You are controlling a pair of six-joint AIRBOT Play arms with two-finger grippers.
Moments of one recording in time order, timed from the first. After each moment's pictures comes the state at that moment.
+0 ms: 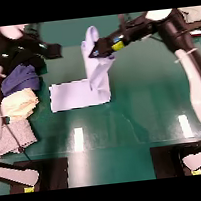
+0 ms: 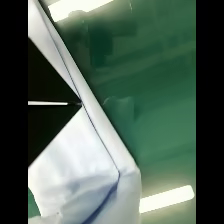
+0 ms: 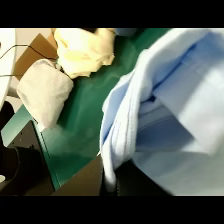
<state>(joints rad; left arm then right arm) -0.11 -1.64 1.89 1.20 -1.27 -1.43 0.41 -1.72 1.99 -0.68 1.31 1.31</state>
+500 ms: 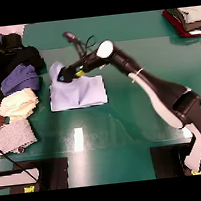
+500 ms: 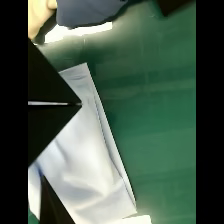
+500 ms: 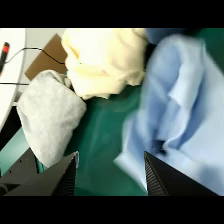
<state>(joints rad) 0.07 -1.47 1.91 1.23 -1.40 -1.43 0.69 -1.98 2.04 -0.61 0.98 1.25</state>
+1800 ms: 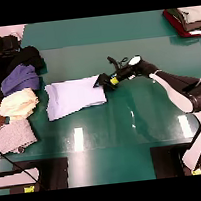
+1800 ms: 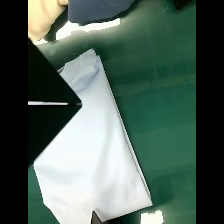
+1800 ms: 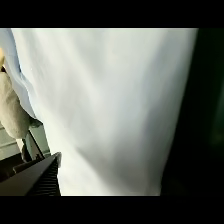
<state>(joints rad) 0.09 -1.46 1.91 1.20 -1.46 -1.41 0.35 -1.97 1.54 -0.46 1.16 1.30</state>
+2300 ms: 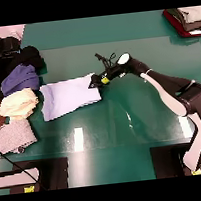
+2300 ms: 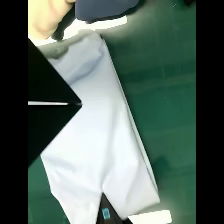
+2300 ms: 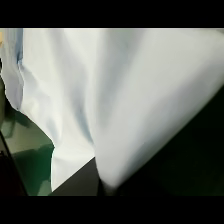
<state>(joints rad) 0.09 -1.46 1.91 1.20 -1.49 -1.40 0.41 -1.96 1.69 -0.61 1.14 1.28</state>
